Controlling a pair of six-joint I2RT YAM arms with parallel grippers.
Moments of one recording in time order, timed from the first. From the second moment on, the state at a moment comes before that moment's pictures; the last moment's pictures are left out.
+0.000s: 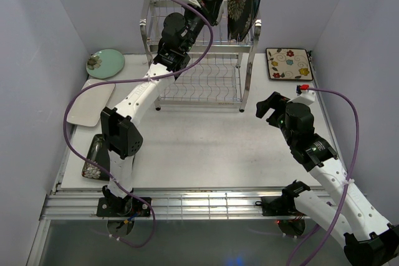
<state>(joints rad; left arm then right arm) -0.59 2.01 2.11 0.35 -0.01 -0.34 0.47 0.75 0.75 -0.34 0.34 0.59</state>
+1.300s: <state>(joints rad) -0.64 1.95 2.04 0.37 0.04 -0.38 0.47 0.75 0.75 -0.34 0.32 0.59</state>
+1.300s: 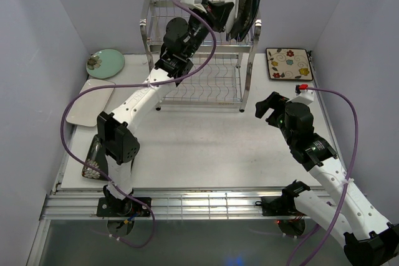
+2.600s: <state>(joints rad) -0.64 1.93 1.89 0.47 -0.06 -0.32 0.47 0.77 0.75 -0.33 0.31 0.59</state>
